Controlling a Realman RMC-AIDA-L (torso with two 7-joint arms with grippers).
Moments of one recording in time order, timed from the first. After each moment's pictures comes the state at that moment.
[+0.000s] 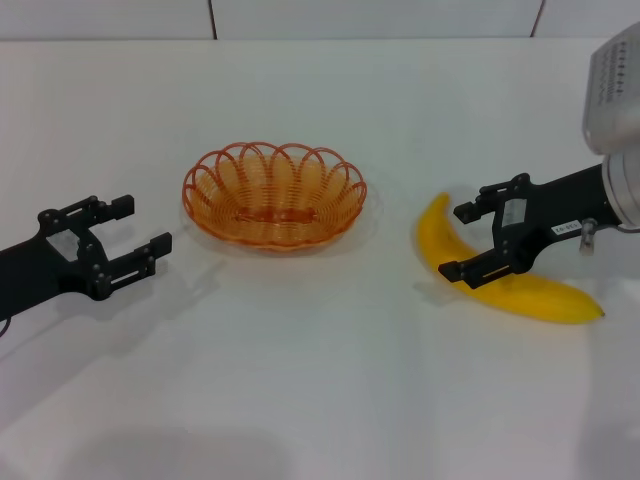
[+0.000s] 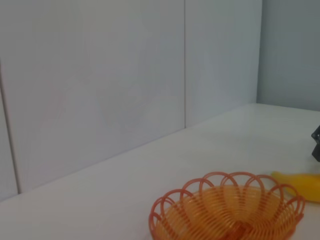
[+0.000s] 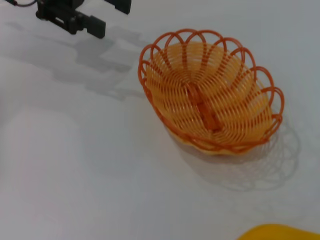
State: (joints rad) left arm -0.34 -2.03 0.86 0.53 1.63 1.33 -0.96; right arm 0.55 2.05 -1.06 -0.99 -2.29 -1.45 1.71
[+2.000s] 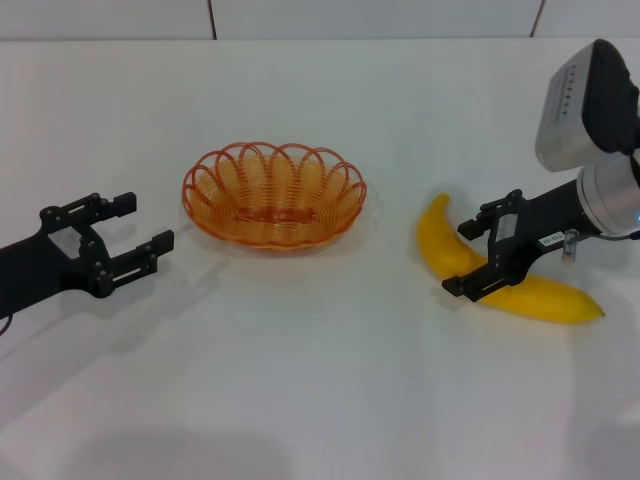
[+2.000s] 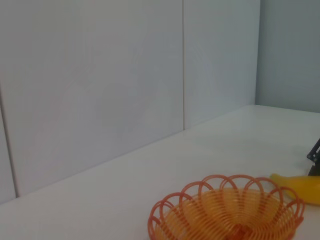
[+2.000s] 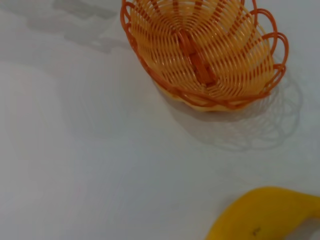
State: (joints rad) left arm -0.34 -2.03 0.86 0.53 1.63 1.34 -0.96; right arm 0.59 2.04 -1.17 -0.93 -2.38 -1.36 1.80
